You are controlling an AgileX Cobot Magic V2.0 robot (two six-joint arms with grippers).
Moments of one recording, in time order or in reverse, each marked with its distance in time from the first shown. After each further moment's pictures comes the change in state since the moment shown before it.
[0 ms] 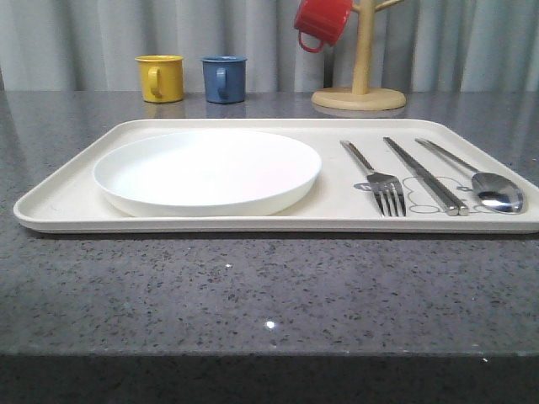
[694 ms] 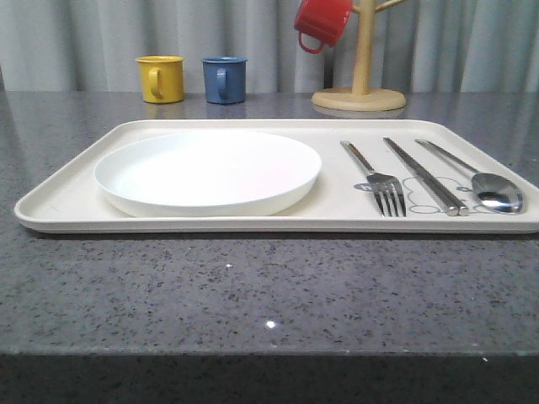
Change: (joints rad) left arm 0.558 -0.639 0.901 0.022 -0.678 -0.021; right arm 0.000 0.000 0.000 -0.002 -0.002 0.000
